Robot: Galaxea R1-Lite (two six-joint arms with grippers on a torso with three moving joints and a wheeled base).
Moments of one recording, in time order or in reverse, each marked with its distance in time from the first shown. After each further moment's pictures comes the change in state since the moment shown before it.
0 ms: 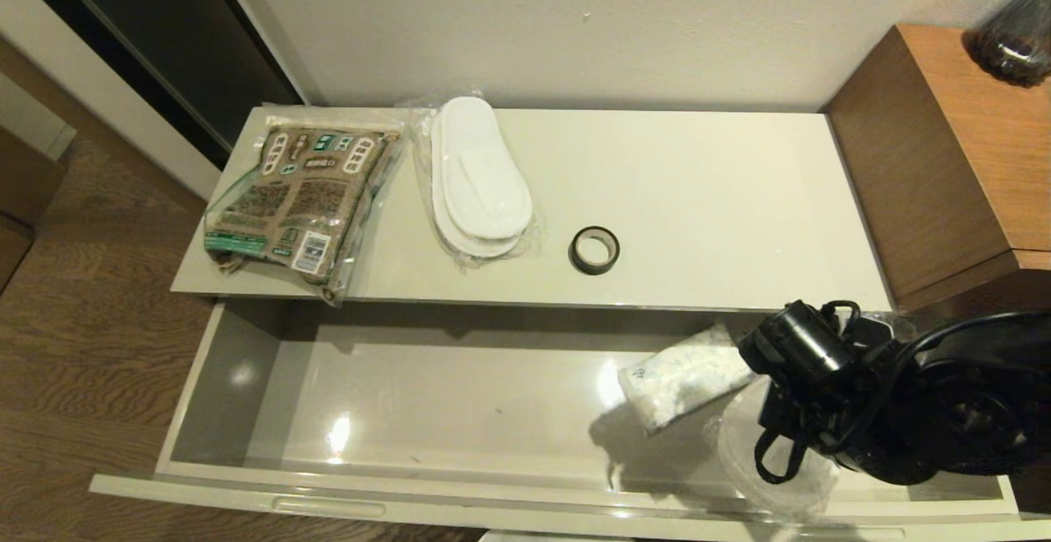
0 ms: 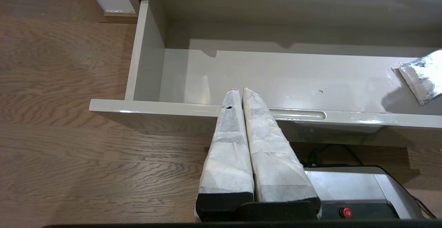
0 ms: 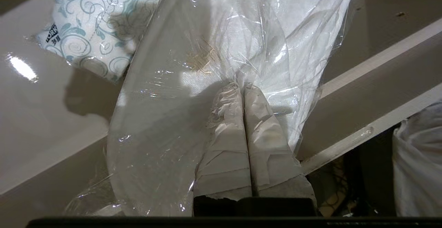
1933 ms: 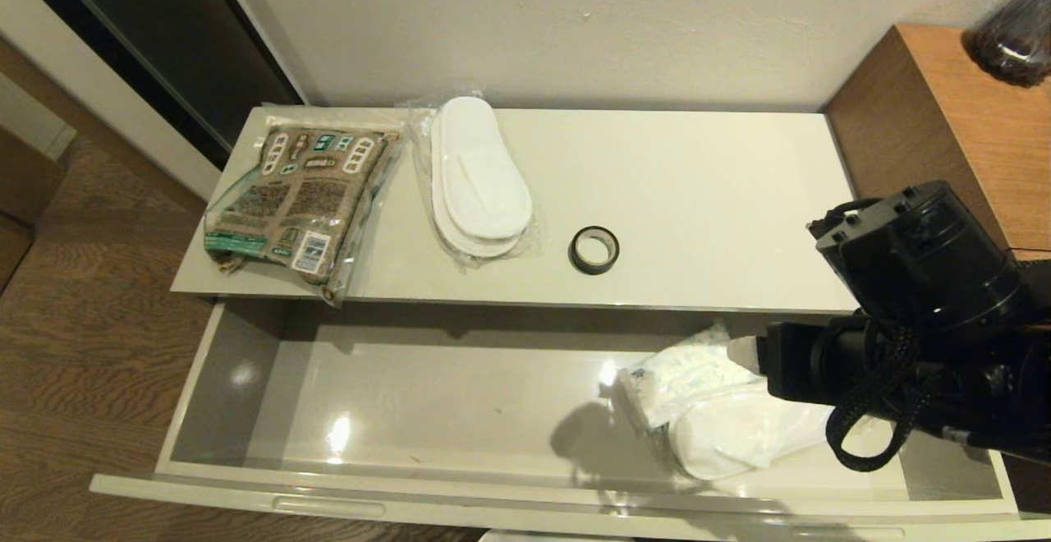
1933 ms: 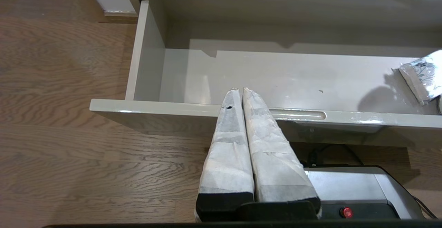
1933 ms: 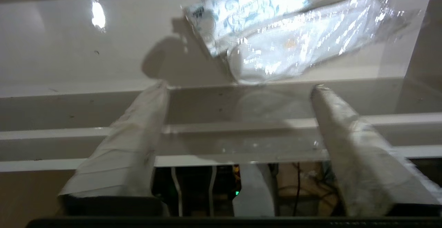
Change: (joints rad) left arm 0.000 0.000 0.000 0.000 0.000 0.000; right arm 0.209 -0.268 -0.219 0.193 0.068 -0.325
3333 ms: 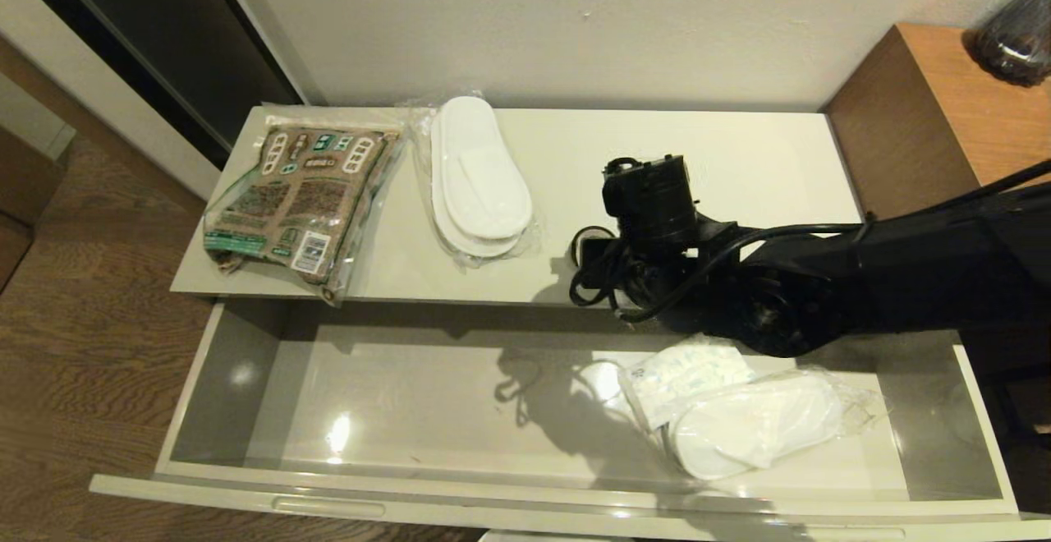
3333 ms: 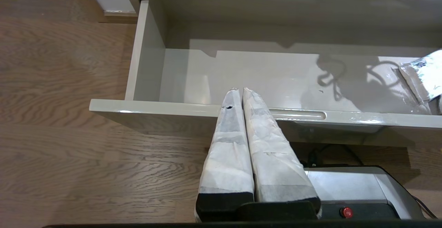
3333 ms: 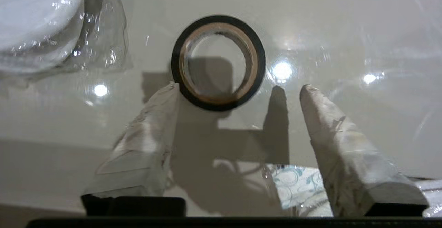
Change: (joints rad) left arm 0.000 0.000 0.000 0.000 0.000 0.000; right arm -0.043 0.544 -0.378 -0.603 -0.028 -0.380
